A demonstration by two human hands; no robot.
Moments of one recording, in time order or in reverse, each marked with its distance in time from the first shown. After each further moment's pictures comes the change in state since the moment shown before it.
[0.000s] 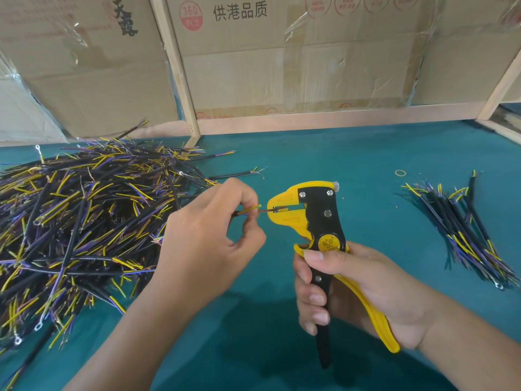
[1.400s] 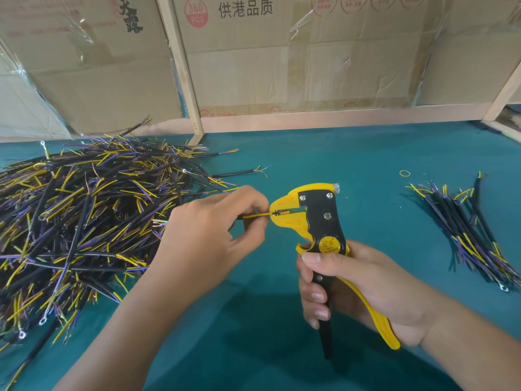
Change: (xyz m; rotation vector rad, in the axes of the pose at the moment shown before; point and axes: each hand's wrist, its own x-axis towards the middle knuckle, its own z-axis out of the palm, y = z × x) left_hand 0.002 -0.009 -0.006 0.112 -0.099 0.052; right_hand 0.003 0.000 -0.001 -0.108 0.081 -0.001
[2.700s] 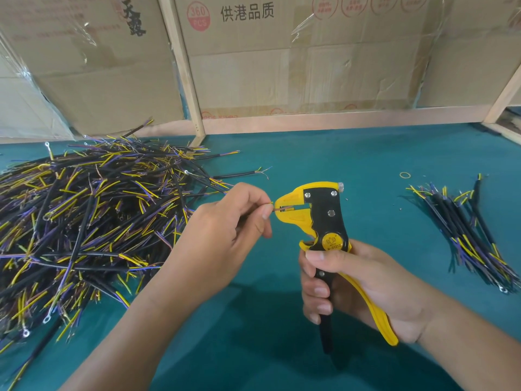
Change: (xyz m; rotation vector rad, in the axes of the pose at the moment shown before) left_hand -0.002 0.001 0.008 -0.296 -0.098 -0.086; right_hand 0.002 0.000 -0.003 0.053 0.009 -0.008
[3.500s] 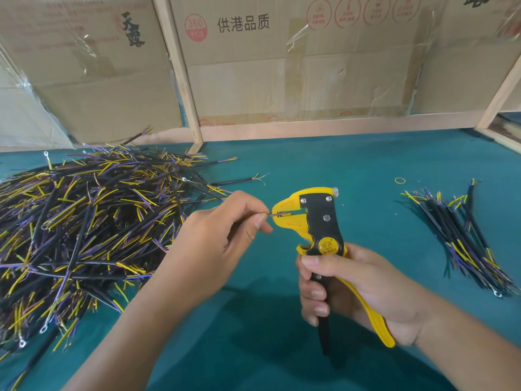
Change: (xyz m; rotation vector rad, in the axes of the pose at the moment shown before) left_hand 0.002 -0.009 -0.004 0.070 0.018 0.058; right_hand 0.000 -0.002 -0.003 -0.021 0.009 0.004
